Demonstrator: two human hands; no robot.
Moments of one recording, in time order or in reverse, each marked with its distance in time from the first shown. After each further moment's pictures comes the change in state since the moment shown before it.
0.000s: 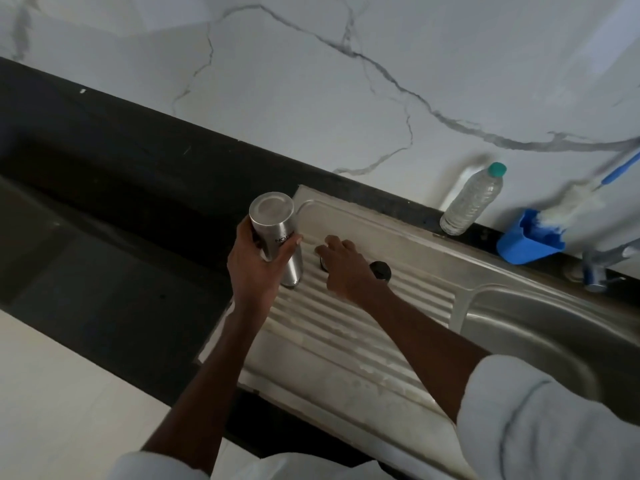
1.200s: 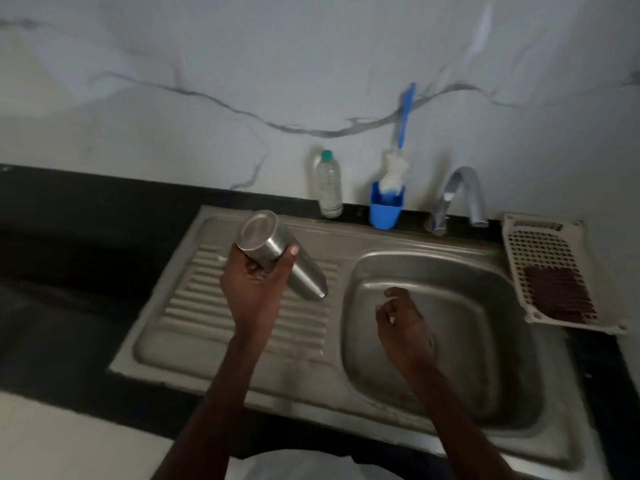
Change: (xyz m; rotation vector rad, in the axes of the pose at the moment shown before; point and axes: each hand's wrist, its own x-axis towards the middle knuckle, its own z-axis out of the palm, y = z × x) left_hand -0.190 0.147 0.142 -0.254 -0.016 0.075; right_hand -0.315 0.188 0.051 0.801 0.702 0.642
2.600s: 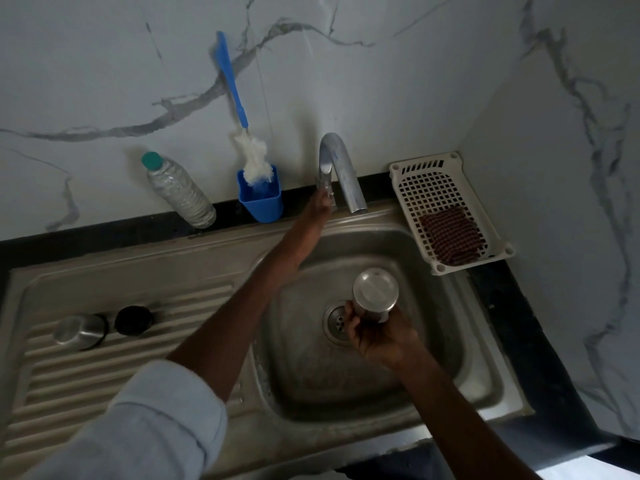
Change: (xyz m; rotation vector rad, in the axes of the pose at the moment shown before) left_hand 0.002 -0.047 0.293 0.060 -1.254 -0.297; right_hand 0.050 0.083 -0.073 1.835 -0.058 1.204
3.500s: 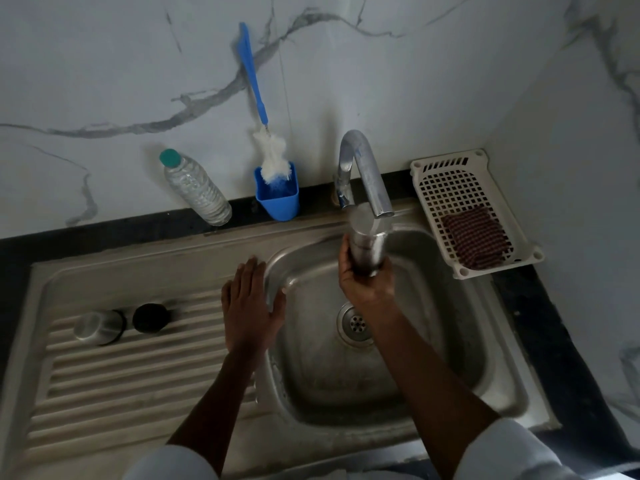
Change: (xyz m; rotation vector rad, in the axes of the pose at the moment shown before) left_hand -0.106 -0.159 -0.063 1.056 0.531 -0.061; right_hand 0.062 0.008 0.093 0.400 -0.241 -0.165
